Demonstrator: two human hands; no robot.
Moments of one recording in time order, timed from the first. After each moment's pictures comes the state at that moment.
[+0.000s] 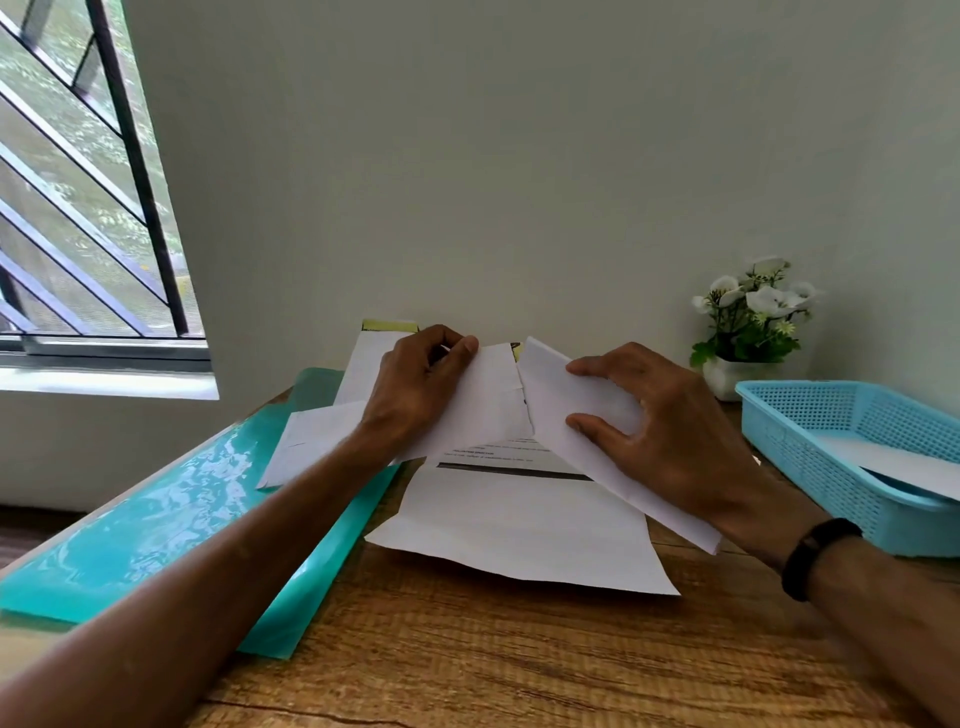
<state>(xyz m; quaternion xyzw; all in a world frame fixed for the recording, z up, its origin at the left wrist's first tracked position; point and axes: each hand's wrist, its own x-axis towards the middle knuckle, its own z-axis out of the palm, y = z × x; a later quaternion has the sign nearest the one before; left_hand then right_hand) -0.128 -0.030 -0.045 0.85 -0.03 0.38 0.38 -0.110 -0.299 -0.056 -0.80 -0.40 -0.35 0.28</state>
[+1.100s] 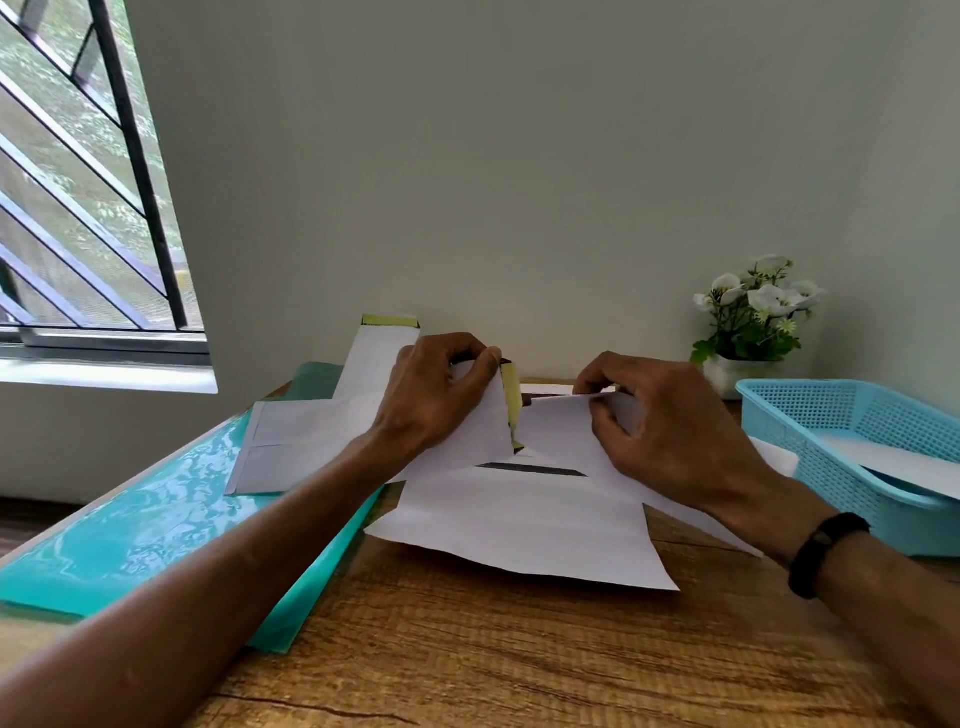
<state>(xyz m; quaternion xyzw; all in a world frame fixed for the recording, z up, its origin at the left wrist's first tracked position) -0.138 -0.050 -0.045 0.87 -0.06 0.40 0.29 -0.113 -0.297 -0.050 -0.80 -0.41 -0.34 0.27</state>
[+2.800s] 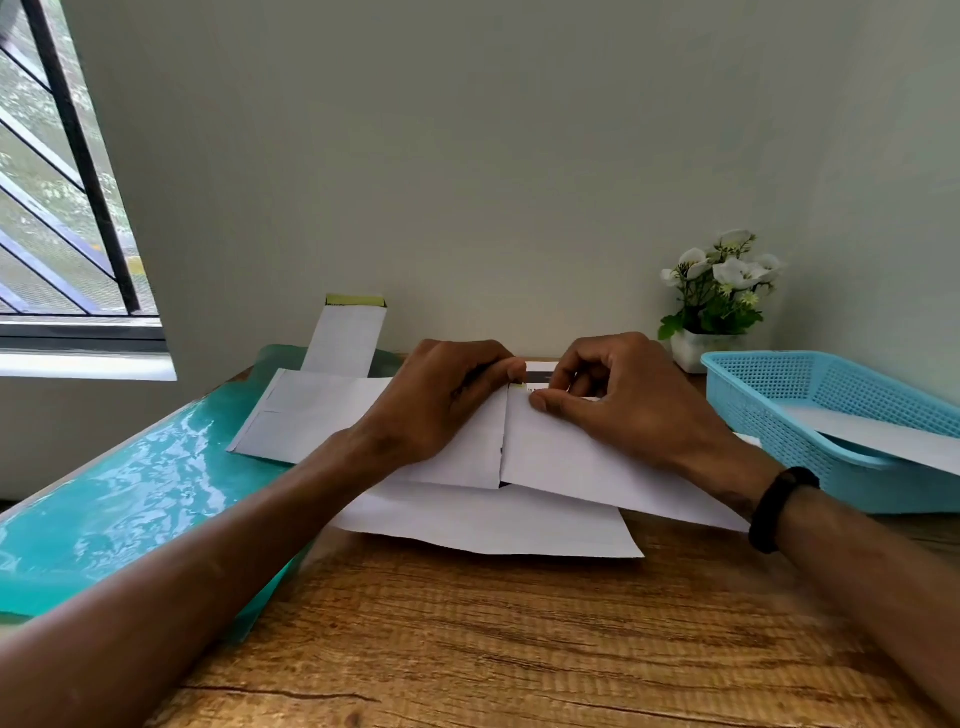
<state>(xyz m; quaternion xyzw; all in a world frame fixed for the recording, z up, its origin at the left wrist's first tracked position) -0.147 -0.073 -0.052 0.88 -0.25 0.34 0.23 -0.106 -0.299 -0.047 -0.83 -0.36 -0.22 0.36</state>
